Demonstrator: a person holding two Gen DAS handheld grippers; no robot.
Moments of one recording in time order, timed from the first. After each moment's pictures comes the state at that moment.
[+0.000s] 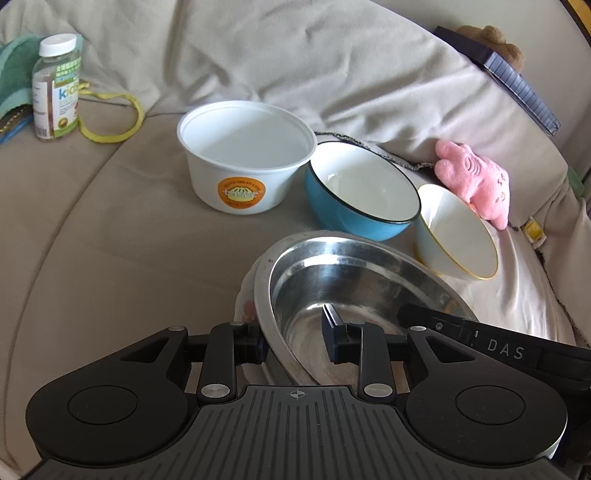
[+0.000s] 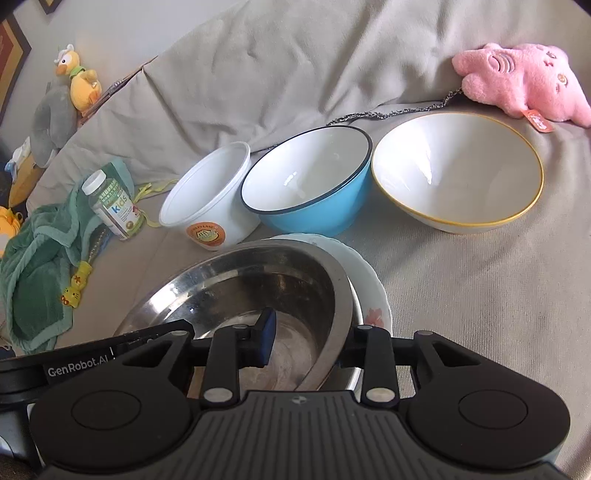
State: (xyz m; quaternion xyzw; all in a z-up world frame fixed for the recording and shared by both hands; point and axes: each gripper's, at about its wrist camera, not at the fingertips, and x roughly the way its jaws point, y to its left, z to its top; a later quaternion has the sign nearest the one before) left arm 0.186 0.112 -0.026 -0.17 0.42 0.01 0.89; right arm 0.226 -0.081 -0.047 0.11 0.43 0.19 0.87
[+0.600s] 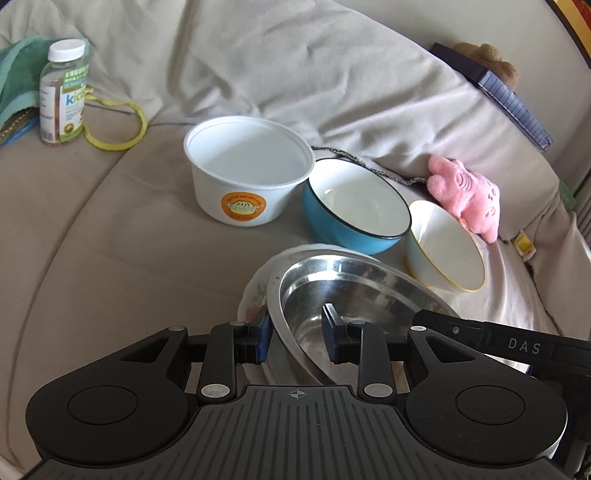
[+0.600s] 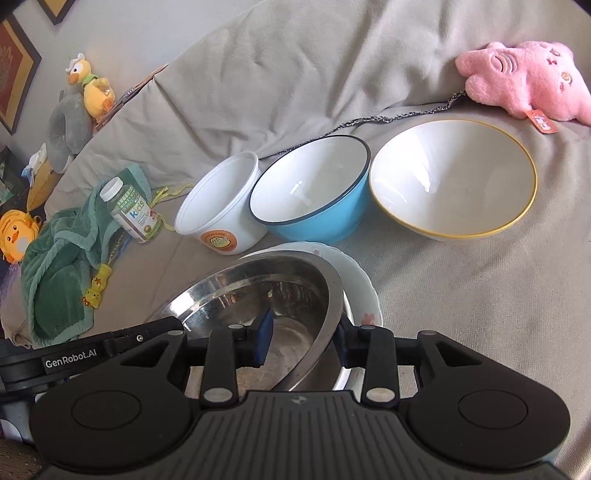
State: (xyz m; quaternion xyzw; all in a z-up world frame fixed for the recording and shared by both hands) left arm 0.176 0.122 -0.013 -0.19 0.40 0.00 0.89; right arm 0.228 -0.104 -0.034 0.13 0.44 0.22 0.86
